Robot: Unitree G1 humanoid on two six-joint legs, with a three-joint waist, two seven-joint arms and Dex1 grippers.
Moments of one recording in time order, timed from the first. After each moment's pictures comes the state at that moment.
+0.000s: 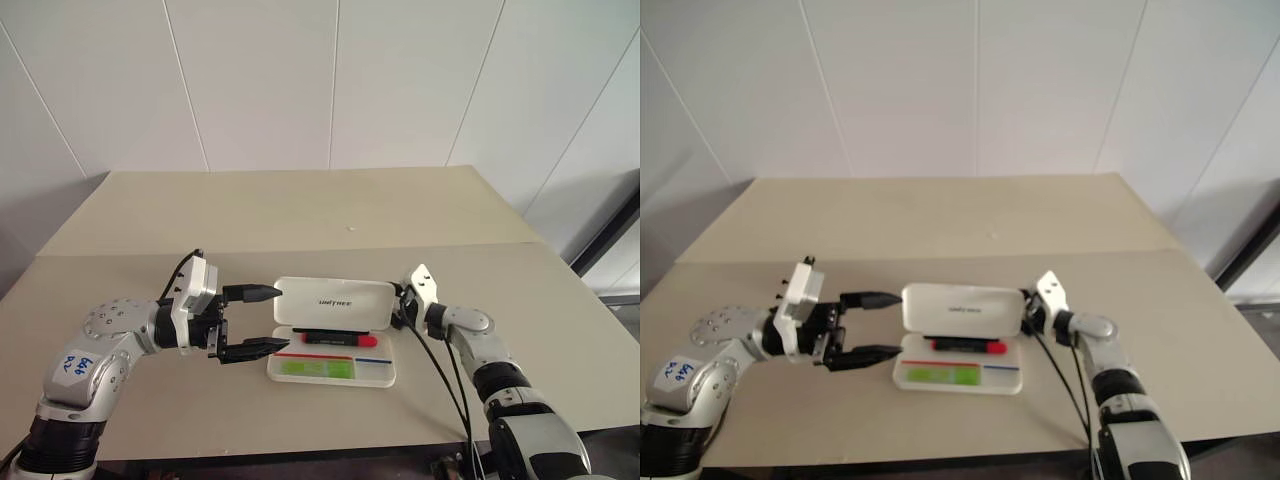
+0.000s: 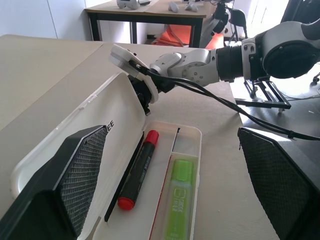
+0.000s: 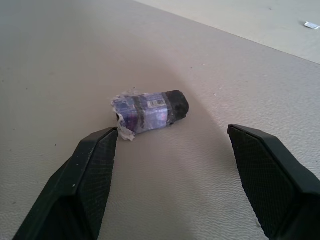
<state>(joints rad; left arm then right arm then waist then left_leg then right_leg) -0.39 0.71 0.15 -0.27 -0.62 0.49 -1.12 -0.82 -0.33 -0.05 0.94 0.09 -0.18 0.92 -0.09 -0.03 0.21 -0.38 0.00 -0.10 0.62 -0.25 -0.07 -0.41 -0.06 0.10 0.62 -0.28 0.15</state>
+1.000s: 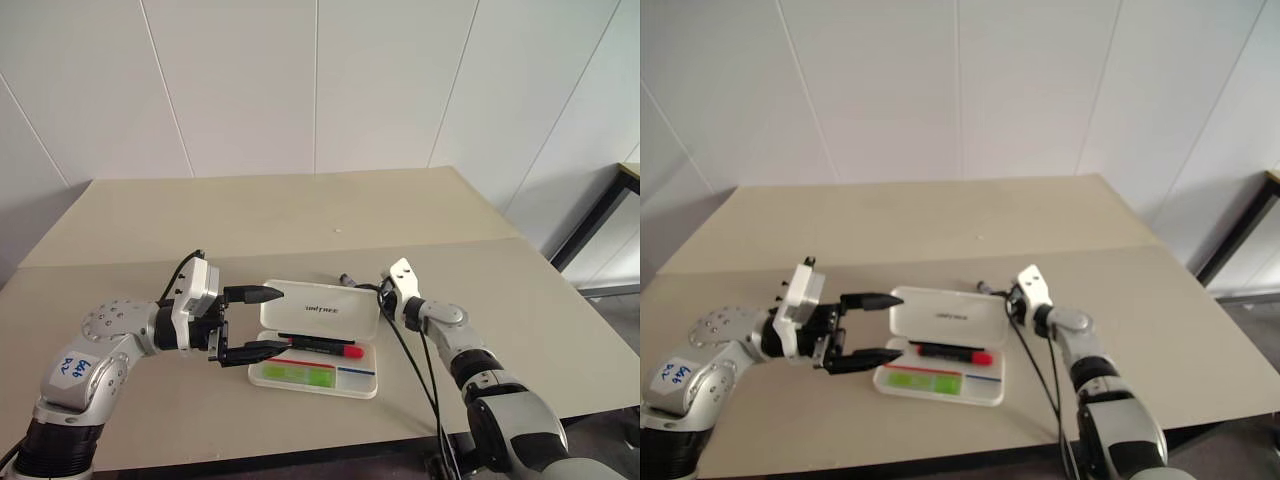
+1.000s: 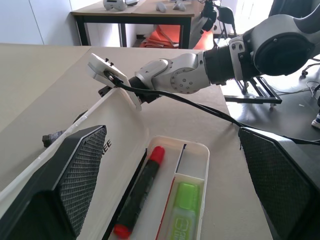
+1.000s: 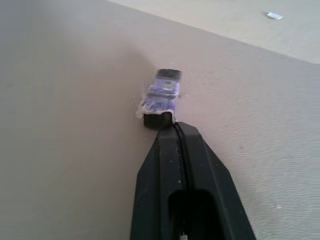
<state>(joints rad) -0.38 0.72 0.15 -0.30 -0.63 0.50 -1.10 -0.93 -0.26 -0.05 1.11 0.05 -0.20 0.75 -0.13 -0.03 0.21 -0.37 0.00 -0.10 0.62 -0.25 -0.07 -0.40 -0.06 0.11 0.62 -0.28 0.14</state>
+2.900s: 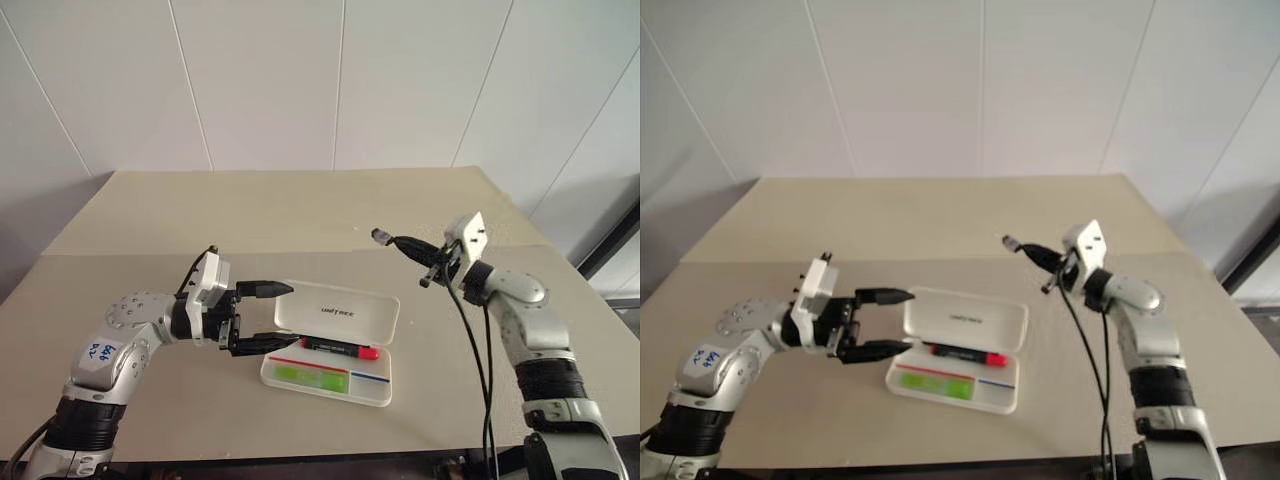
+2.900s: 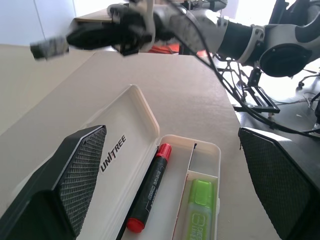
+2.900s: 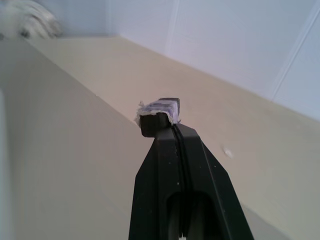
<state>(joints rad) -0.48 0.68 0.06 -0.12 -0.61 0.40 -1.18 -0.69 -0.50 -0.13 0.20 0.35 0.16 0.90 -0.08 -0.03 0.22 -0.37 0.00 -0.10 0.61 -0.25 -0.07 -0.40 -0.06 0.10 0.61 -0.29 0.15</state>
